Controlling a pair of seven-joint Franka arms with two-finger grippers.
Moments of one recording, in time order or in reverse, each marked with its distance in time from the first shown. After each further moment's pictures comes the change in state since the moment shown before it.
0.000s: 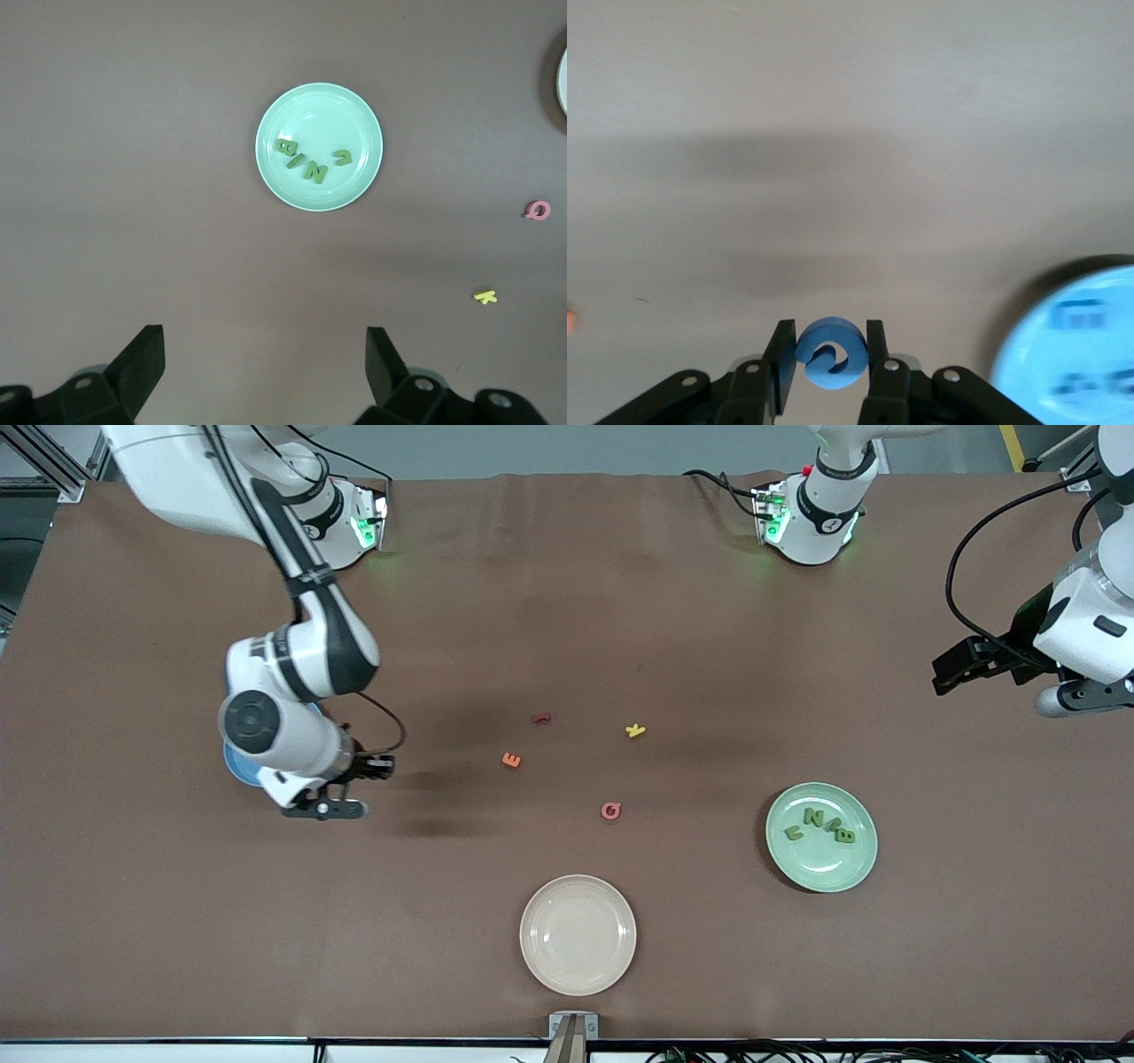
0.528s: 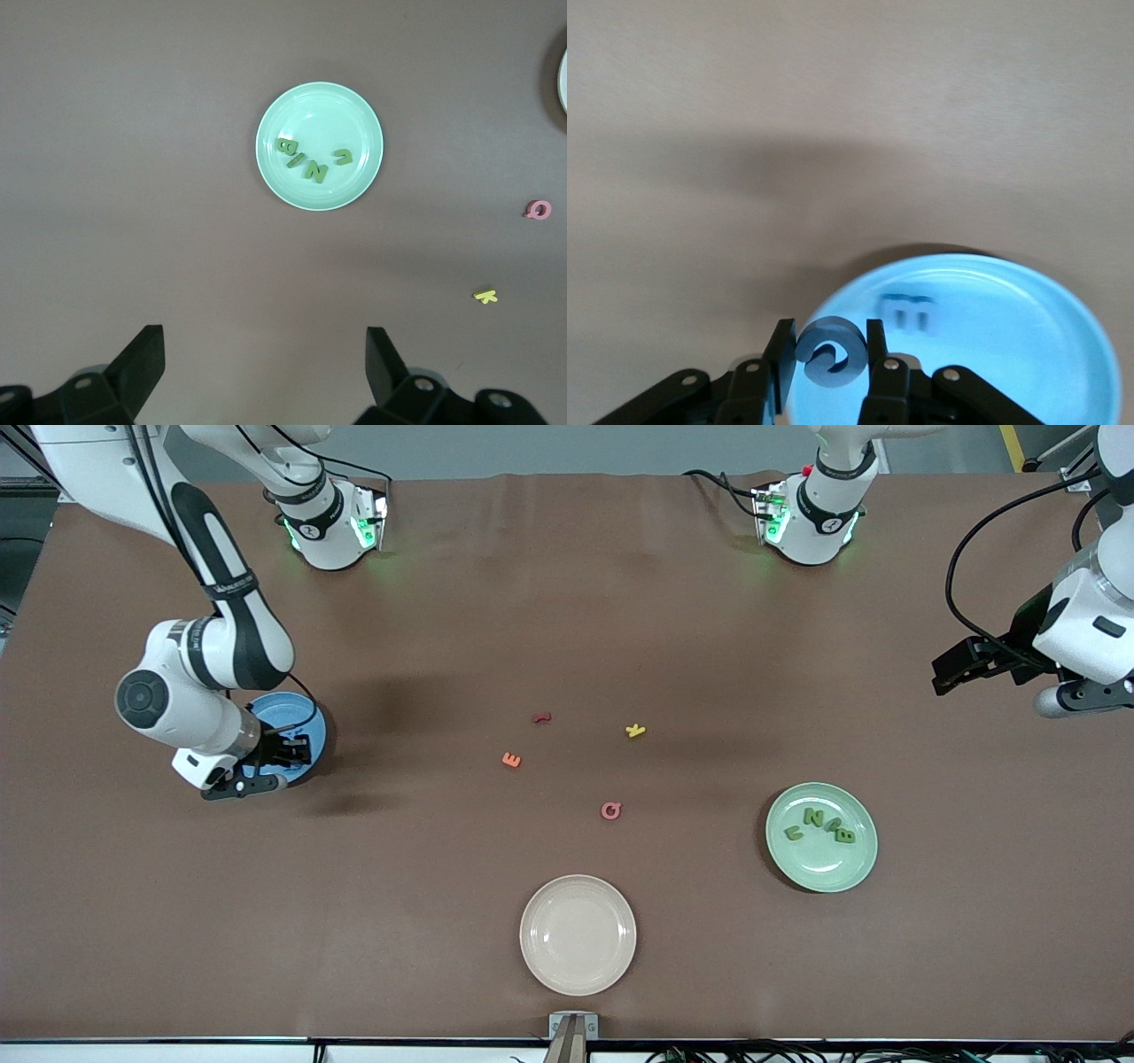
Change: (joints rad) left arm 0.000 0.000 0.000 -0.002 0.000 0.000 0.000; right arm -0.228 -0.071 0.000 -0.248 -0.001 0.200 -0.385
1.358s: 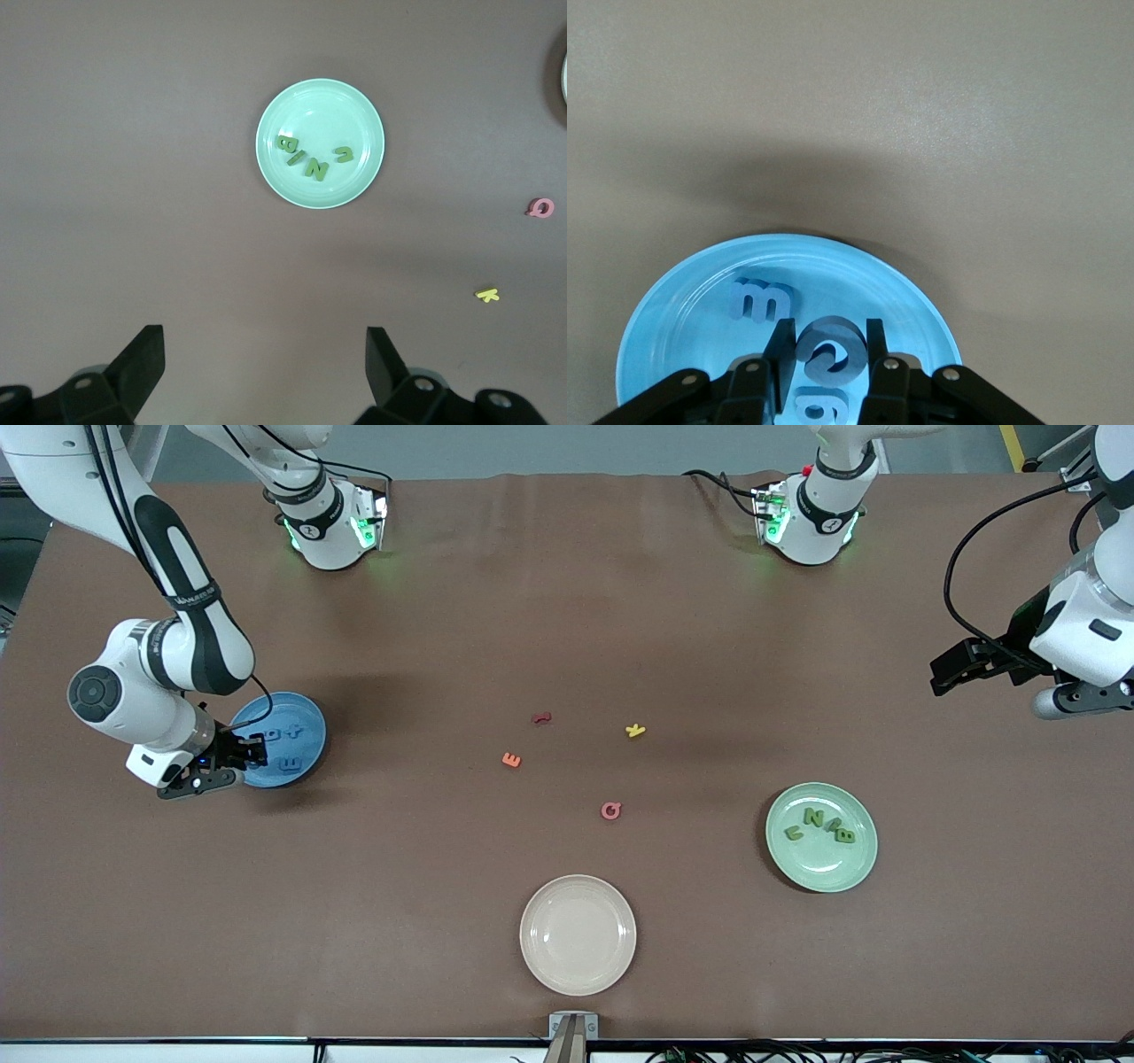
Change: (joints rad) left arm 0.000 0.004 0.000 -0.006 0.000 0.001 0.000; right arm -0.118 0.021 0.001 -0.033 -0.088 0.092 -0.118
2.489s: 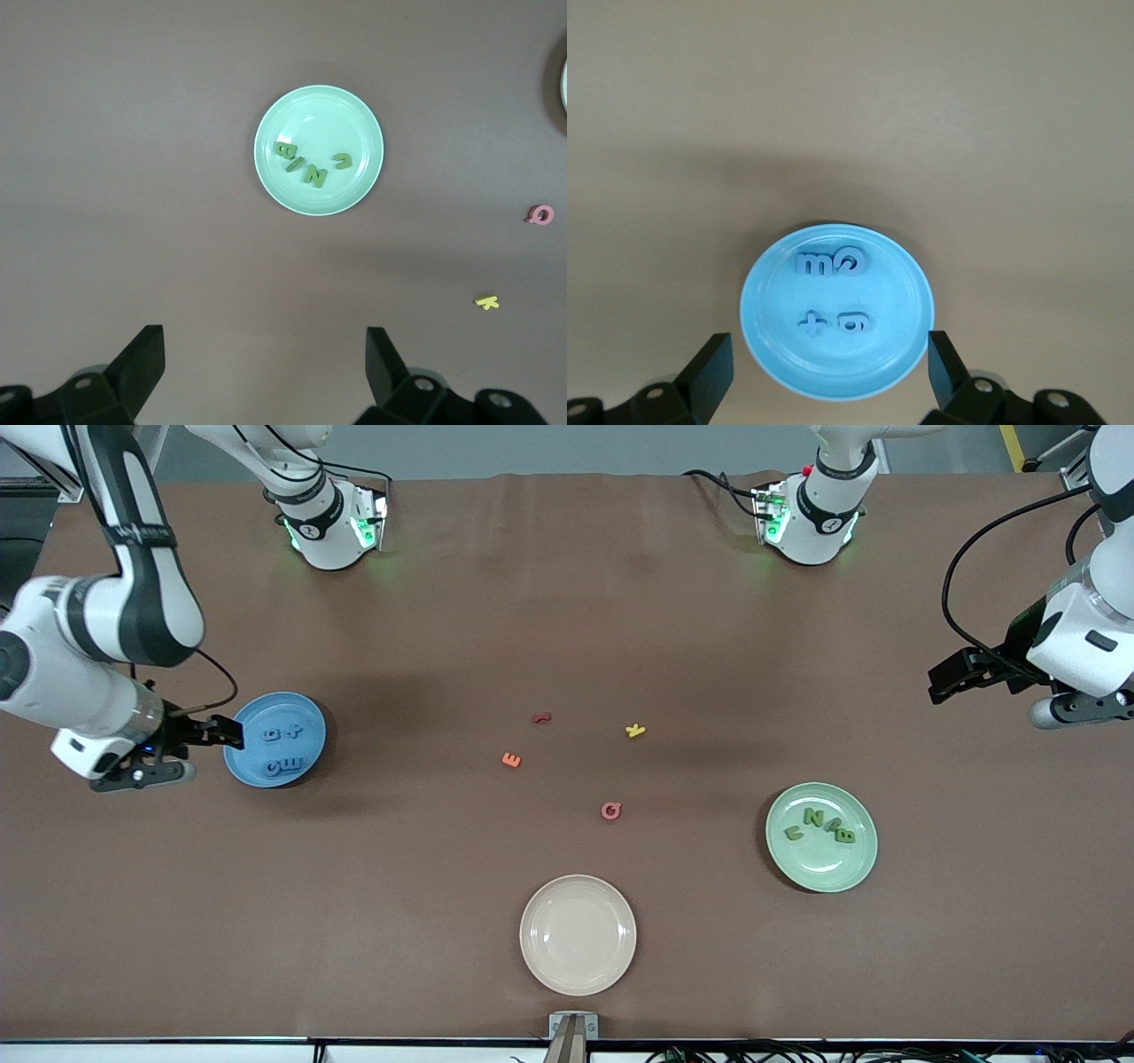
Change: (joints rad) left arm 0.001 0.013 0.001 0.002 0.000 0.020 -0.001; right arm 0.018 -0.187 0.026 0.250 0.001 -0.455 0.143
